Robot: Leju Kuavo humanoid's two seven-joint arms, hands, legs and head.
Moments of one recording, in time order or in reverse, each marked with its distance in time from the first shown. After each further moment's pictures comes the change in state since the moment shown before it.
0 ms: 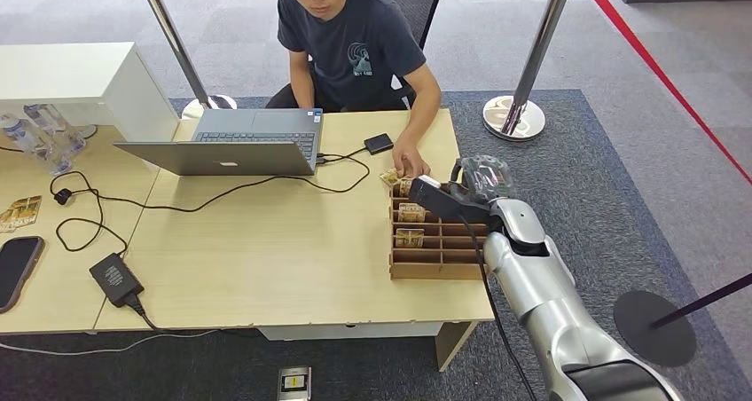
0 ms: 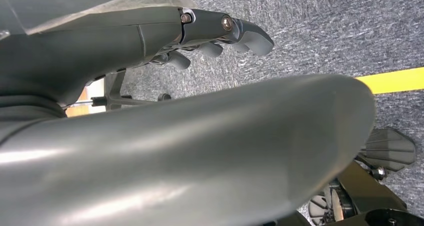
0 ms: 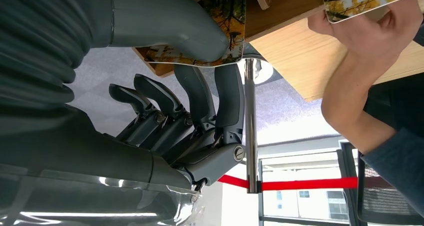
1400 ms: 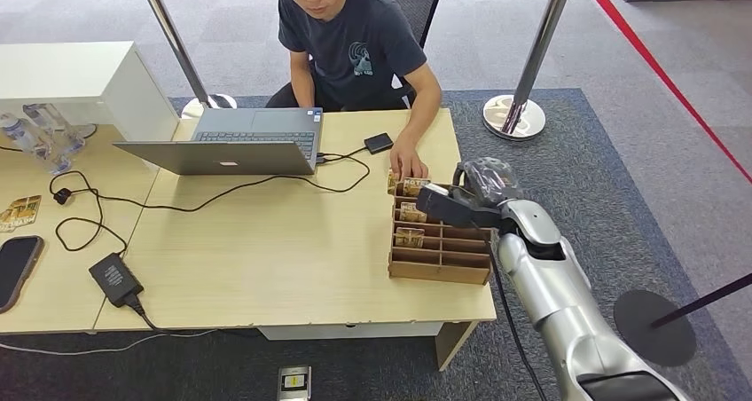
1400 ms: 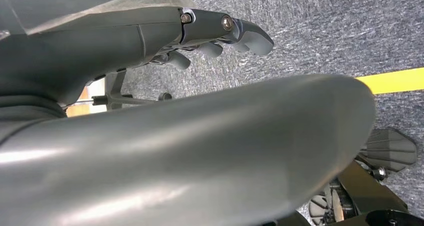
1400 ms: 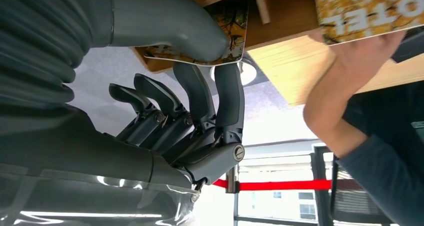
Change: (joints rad) left arm 0.000 0.000 0.001 0.000 0.004 0.000 0.001; right arm 0.046 -0.064 0.019 -0.121 -0.046 0.100 -0.111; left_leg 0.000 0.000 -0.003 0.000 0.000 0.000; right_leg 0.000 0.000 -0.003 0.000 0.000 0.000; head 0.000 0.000
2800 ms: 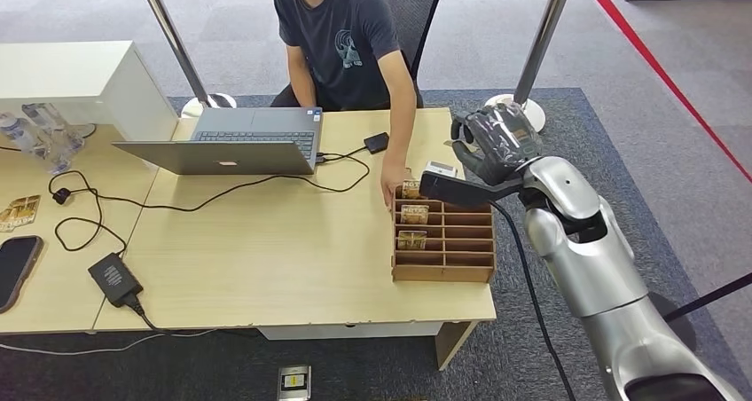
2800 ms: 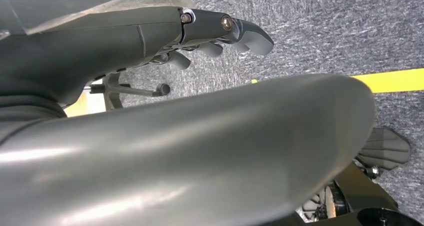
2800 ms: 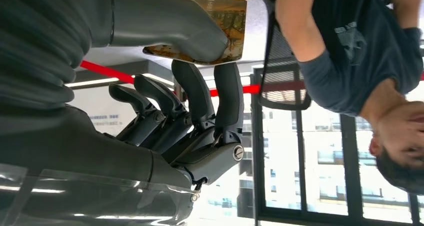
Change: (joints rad) left arm 0.001 -0.008 0.025 0.000 0.031 0.009 -0.010; right arm -0.037 -0.167 0.203 -0.459 -0.128 0.100 -0.021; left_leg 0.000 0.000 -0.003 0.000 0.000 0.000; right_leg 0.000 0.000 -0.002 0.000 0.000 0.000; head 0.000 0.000
